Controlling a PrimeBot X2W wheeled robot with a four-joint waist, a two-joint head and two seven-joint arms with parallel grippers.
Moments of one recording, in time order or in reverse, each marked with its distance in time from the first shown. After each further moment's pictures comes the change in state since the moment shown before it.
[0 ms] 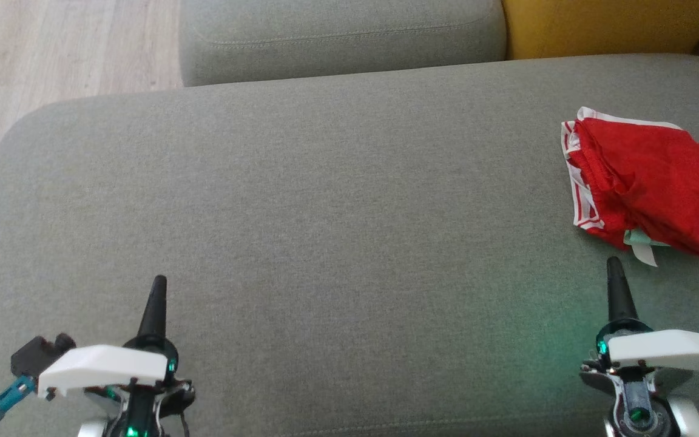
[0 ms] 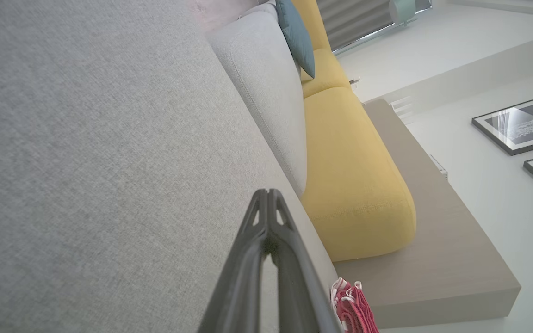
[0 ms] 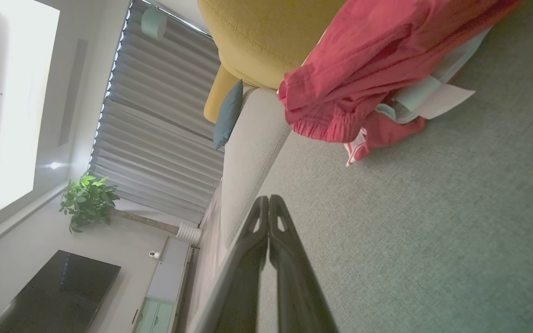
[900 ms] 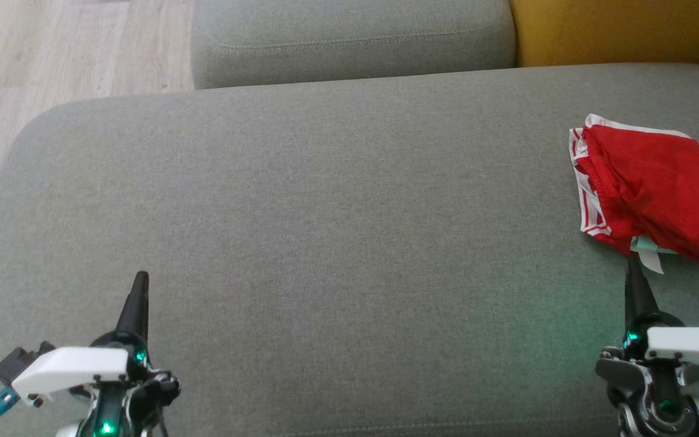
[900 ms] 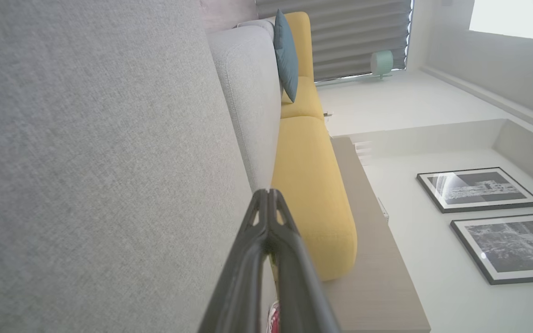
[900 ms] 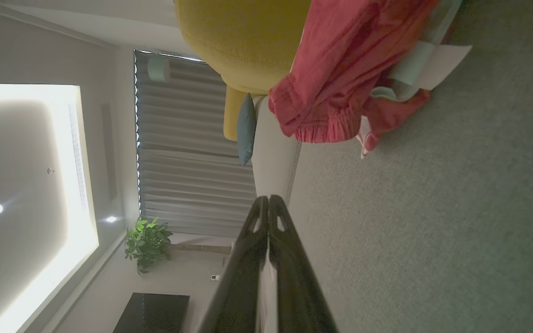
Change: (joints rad) left arm -0.023 0.000 0.068 0.034 -0.271 -0.044 0.075; right arm -0.016 0.000 -0.060 -0.001 0.300 0.000 0.078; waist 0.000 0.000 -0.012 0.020
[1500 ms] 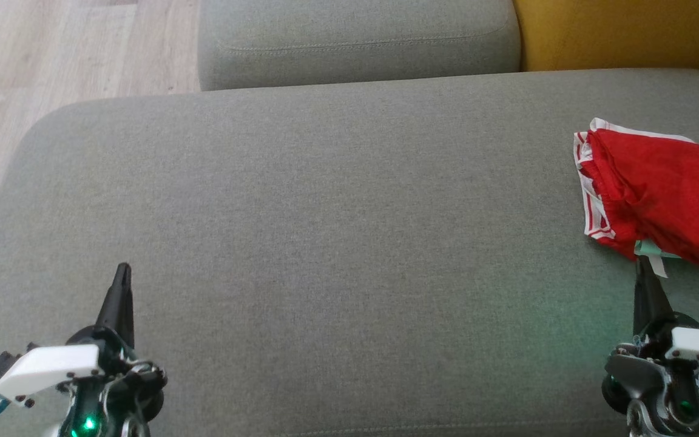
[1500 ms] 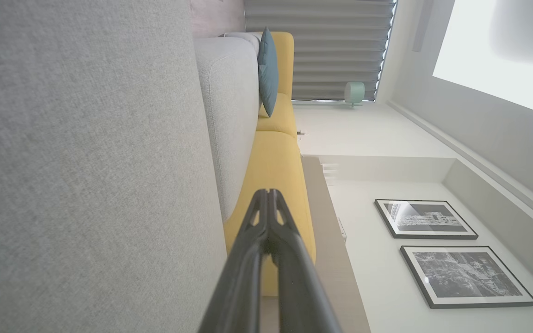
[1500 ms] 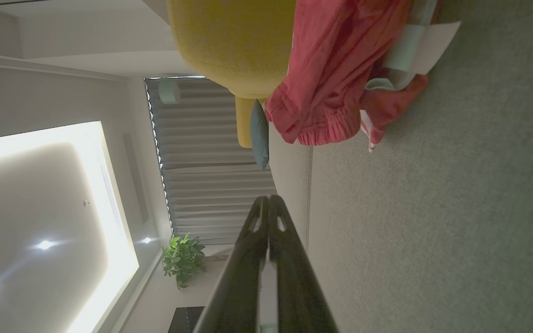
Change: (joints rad) left arm -0.022 0.000 0.057 0.017 -0.177 -0.034 0.052; right arm 0.000 0.000 -0.042 0.000 0.197 0.000 0.045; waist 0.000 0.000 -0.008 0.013
